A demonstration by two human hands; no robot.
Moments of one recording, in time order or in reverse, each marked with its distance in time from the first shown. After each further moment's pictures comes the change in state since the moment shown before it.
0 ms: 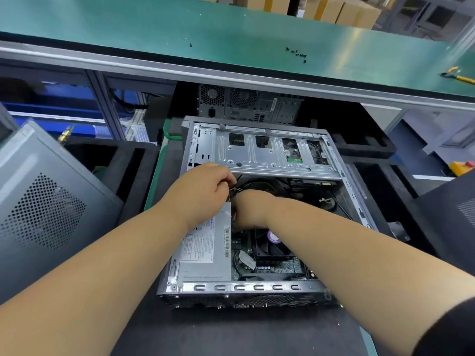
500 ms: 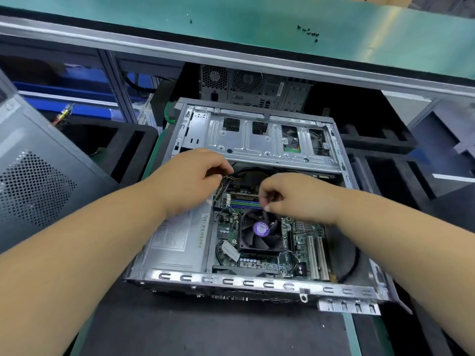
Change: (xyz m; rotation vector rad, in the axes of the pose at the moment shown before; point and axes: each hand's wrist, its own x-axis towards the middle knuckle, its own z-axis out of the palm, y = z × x) left_hand 0.003 0.020 0.000 0.021 -0.084 -0.019; right_hand -0.078 0.083 -0.014 0.282 0.139 -0.153
